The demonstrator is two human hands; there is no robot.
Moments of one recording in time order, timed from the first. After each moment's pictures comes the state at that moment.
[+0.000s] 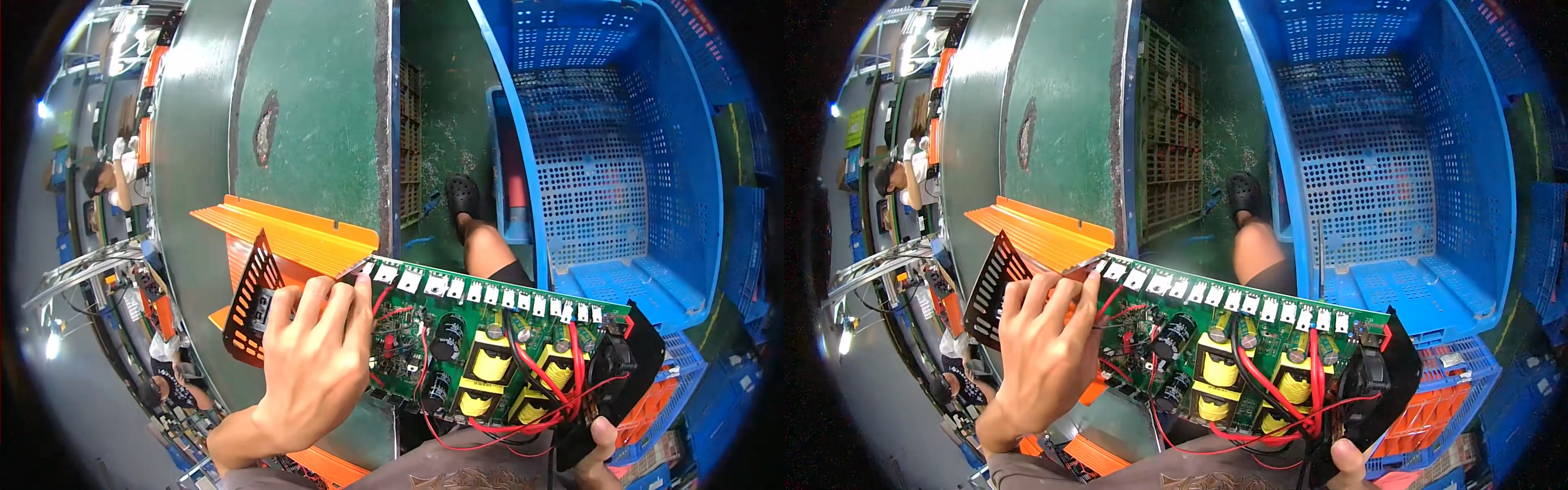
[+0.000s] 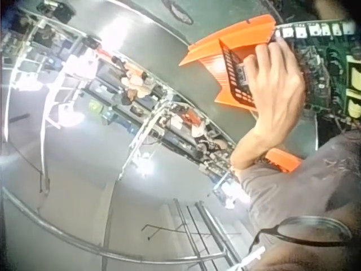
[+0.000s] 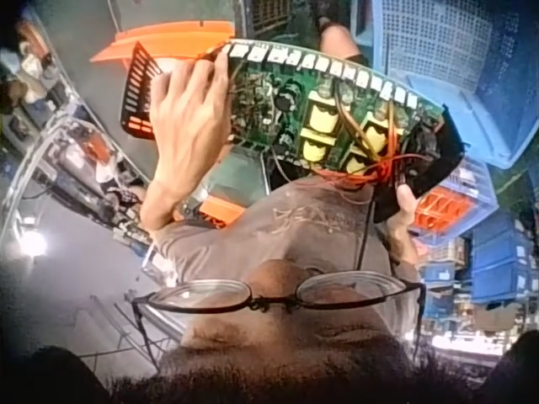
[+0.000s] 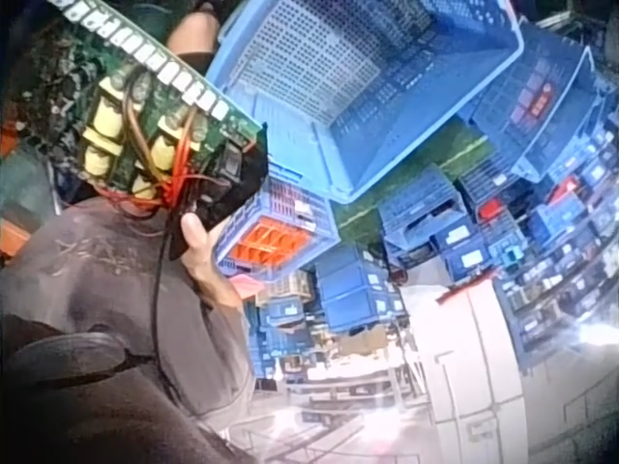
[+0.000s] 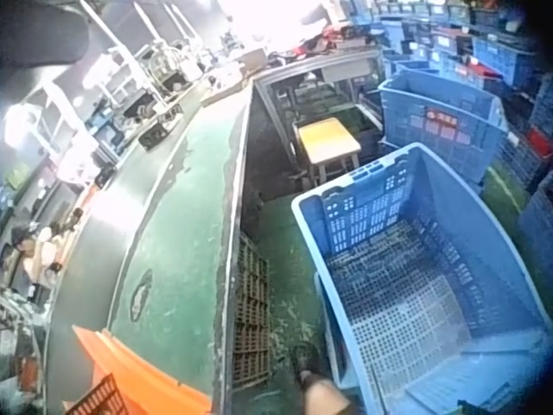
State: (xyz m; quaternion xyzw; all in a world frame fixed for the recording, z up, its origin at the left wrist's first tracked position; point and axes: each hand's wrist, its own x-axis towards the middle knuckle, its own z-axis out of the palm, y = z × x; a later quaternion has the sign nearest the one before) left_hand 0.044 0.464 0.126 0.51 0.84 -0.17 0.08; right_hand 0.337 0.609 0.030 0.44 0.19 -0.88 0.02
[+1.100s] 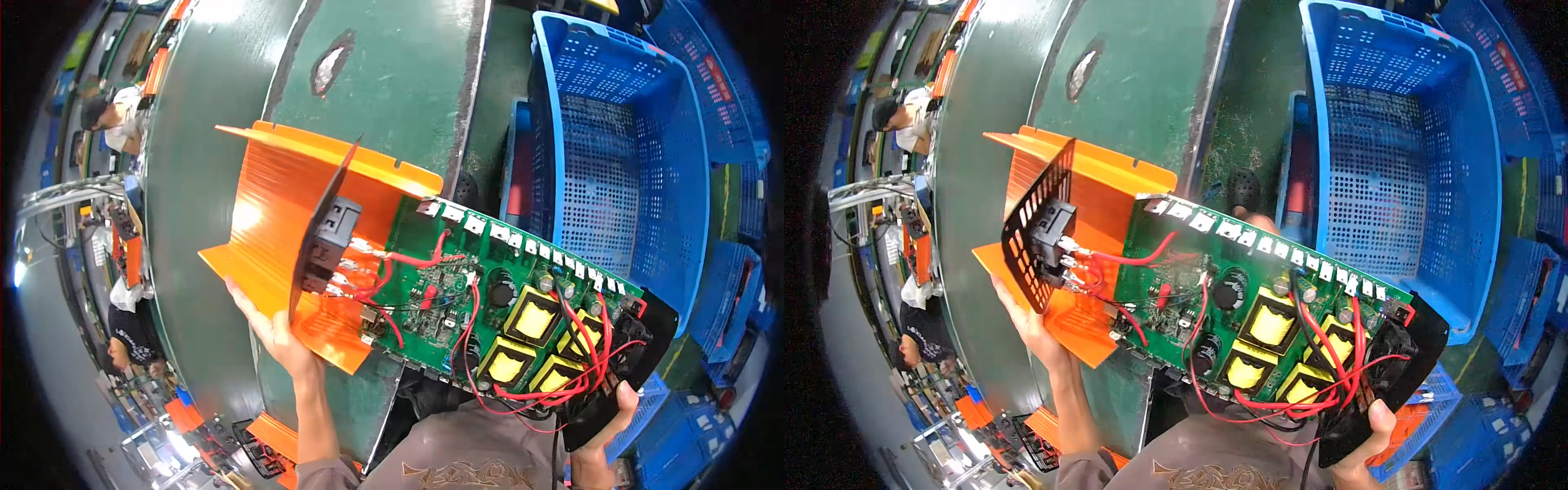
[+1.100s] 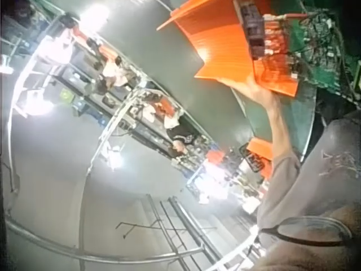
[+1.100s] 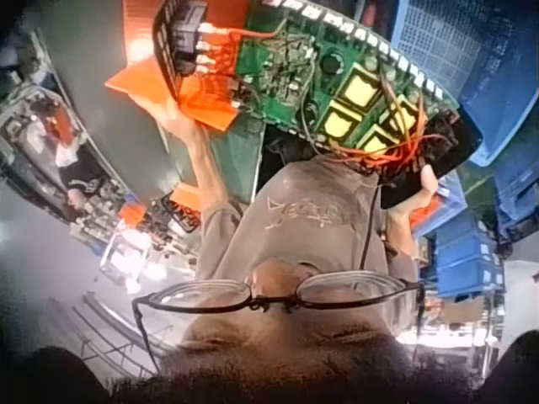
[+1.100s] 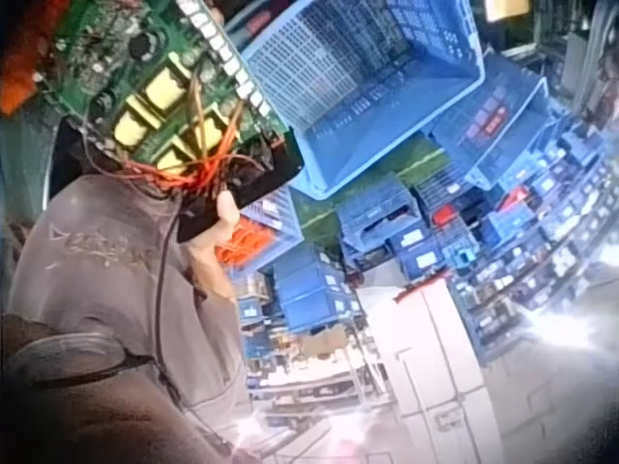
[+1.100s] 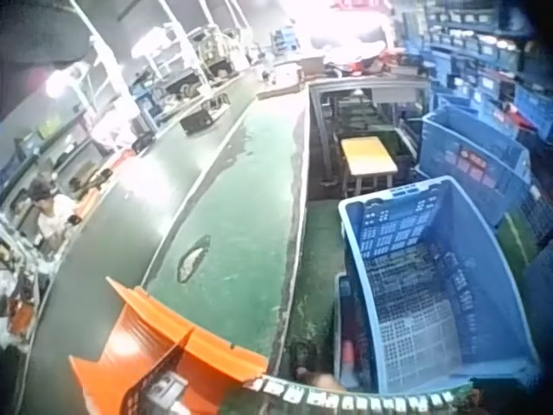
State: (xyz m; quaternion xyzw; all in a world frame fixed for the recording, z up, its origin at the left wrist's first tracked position) left_hand 0.101 0.321 0.043 -0.10 0.71 0.69 -0.11; right_hand 0.288 0.595 0.051 0.49 0.31 -0.80 -0.16
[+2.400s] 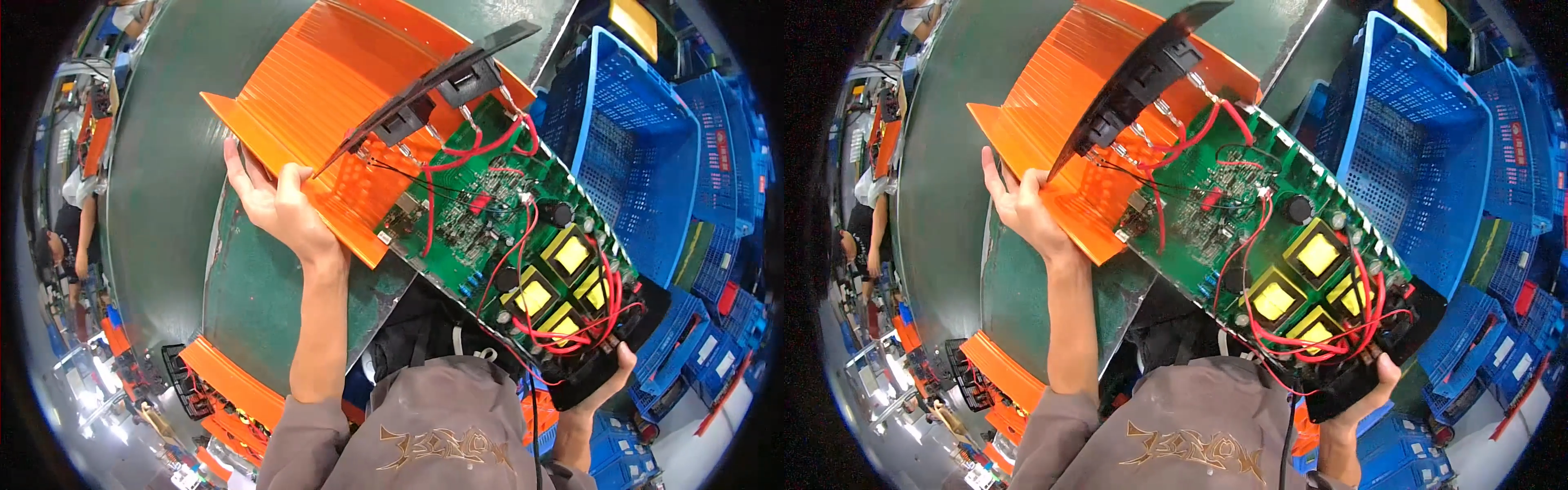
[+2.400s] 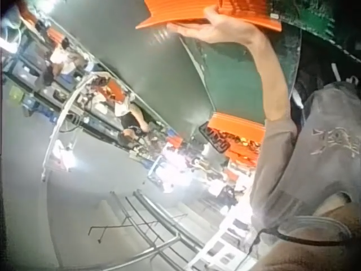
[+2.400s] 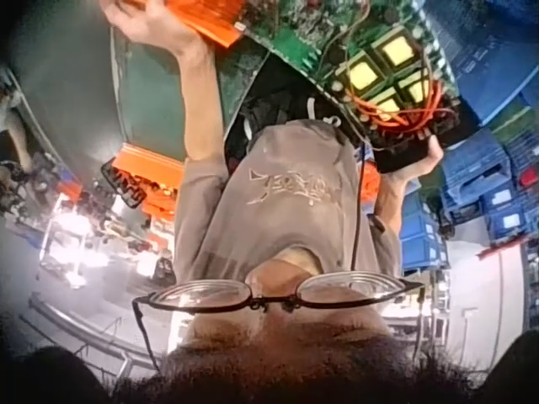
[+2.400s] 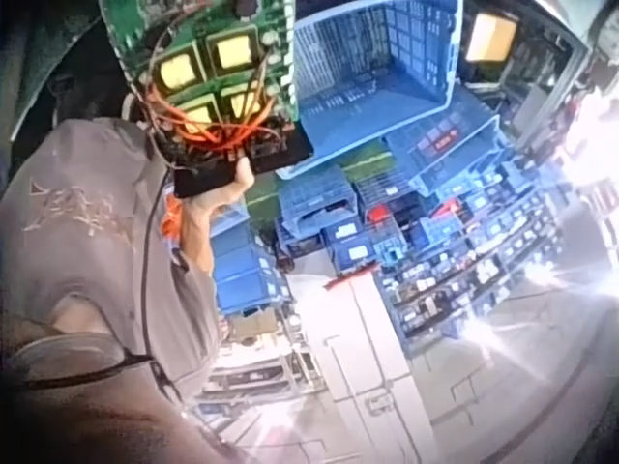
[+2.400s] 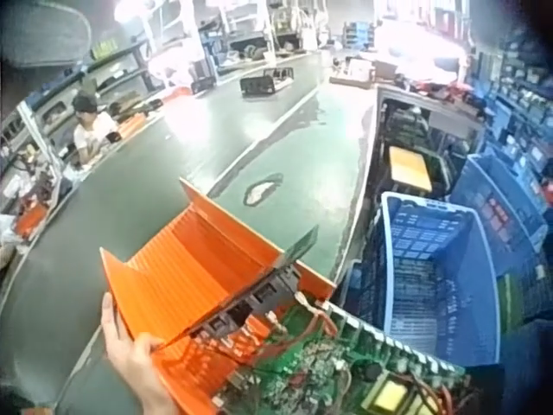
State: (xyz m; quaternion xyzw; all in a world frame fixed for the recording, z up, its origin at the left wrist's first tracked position) left_hand 0.087 0.339 0.031 -0.15 0.62 0.72 -0.28; right_hand 0.297 0.604 0.046 0.43 0.42 -0.79 -0.14
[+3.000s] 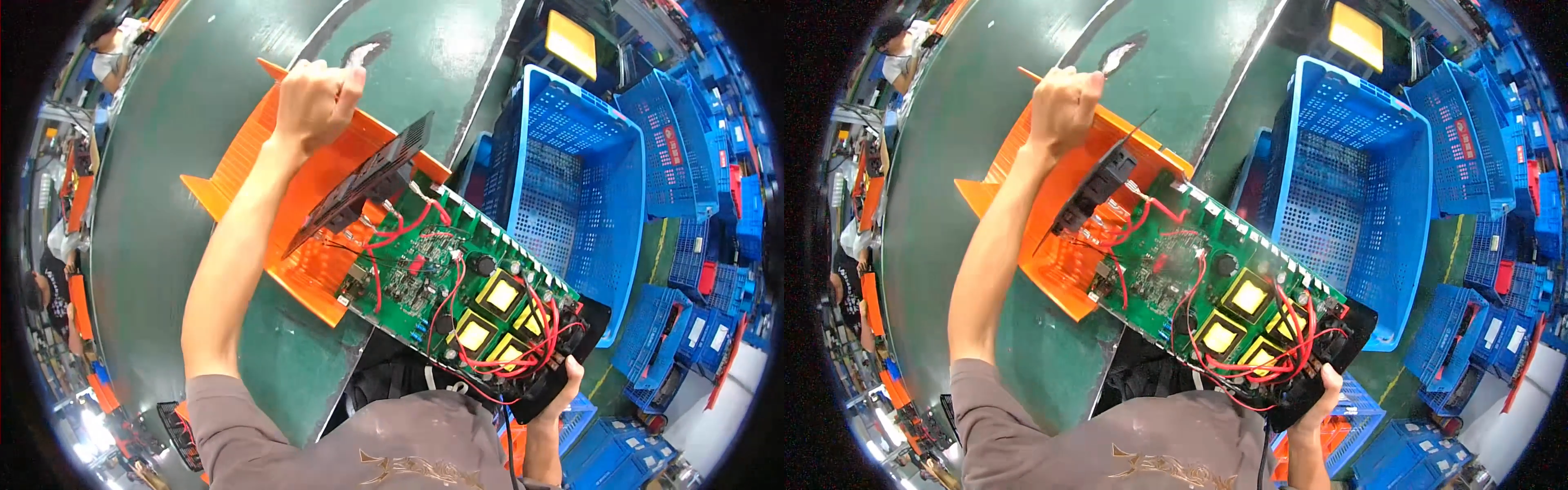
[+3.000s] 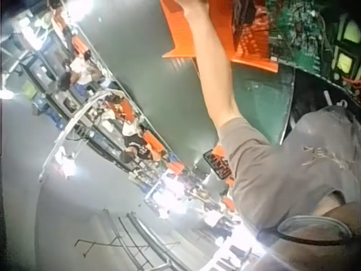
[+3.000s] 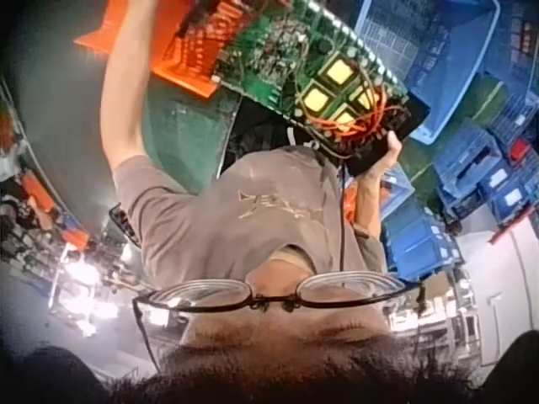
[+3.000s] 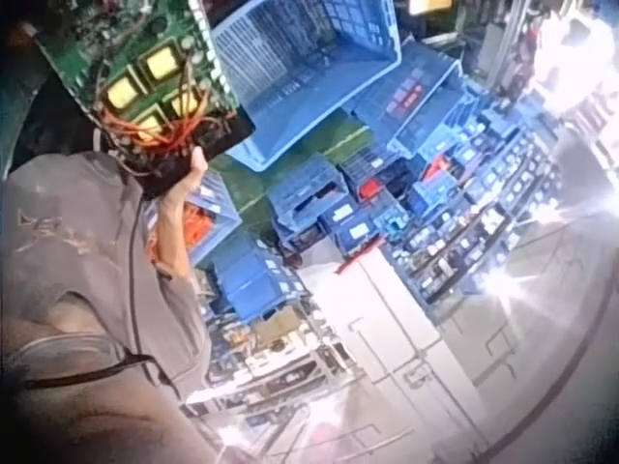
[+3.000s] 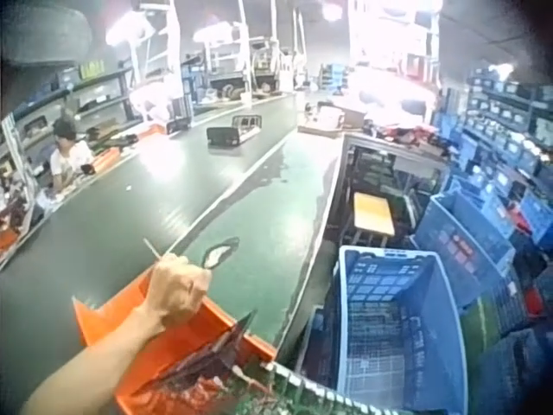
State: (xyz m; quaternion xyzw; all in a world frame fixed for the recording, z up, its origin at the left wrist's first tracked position) left_hand -0.103 0.373 0.038 0.41 0.86 0.17 -0.25; right_hand 0.302 0.604 0.047 0.43 0.37 -0.81 -0.14
